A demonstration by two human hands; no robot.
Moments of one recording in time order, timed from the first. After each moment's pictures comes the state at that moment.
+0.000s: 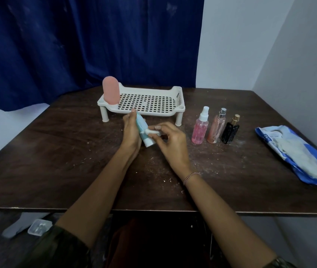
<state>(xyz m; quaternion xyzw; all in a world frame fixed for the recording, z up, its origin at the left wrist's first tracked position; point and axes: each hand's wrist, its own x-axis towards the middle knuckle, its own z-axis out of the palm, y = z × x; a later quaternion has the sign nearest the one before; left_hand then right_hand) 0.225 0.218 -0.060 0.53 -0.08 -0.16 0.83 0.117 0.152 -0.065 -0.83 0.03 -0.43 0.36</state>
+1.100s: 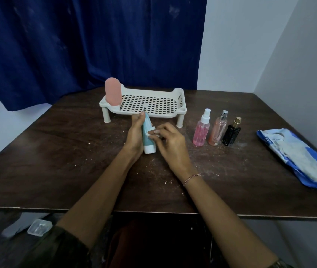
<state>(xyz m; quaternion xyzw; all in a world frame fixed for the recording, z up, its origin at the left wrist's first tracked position) 0.208 0.223 -0.055 0.49 -0.16 -0.20 0.83 0.119 0.153 -0.066 -0.86 0.00 -0.44 0.27</state>
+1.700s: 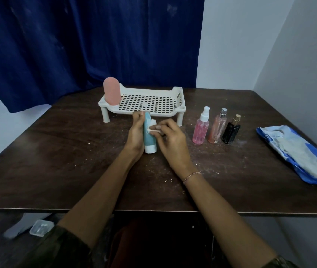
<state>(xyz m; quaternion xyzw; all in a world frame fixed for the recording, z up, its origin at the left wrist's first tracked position) 0.203 0.224 -0.055 0.45 -0.21 -0.20 0.84 0.121 0.150 -0.068 -0.85 0.01 -0.47 0.26</state>
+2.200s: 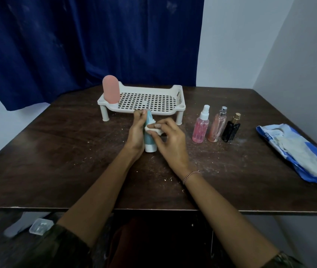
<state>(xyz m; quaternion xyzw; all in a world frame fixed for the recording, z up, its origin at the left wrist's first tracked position) 0.208 0.222 -0.060 0.47 -0.23 -0.21 0.83 0.119 0.156 -0.066 -0.82 0.01 -0.48 0.32</state>
